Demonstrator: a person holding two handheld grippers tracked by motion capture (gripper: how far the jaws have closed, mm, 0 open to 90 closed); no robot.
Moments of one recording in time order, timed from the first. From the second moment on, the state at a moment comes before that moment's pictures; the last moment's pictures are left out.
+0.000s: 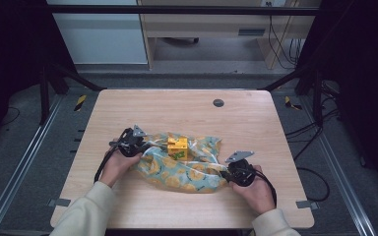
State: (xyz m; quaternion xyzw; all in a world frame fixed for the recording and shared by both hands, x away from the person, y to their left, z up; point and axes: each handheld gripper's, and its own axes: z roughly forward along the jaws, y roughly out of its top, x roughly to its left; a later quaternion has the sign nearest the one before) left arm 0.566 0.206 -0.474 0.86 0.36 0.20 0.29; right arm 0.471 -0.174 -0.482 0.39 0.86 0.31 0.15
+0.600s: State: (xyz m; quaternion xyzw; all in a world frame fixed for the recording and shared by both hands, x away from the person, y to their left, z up) left arm 0.525 0.199 -0.431 0.85 0.33 0.21 0.35; right arm 0.460 -0.162 -0.475 0.37 0.85 0.33 0.16
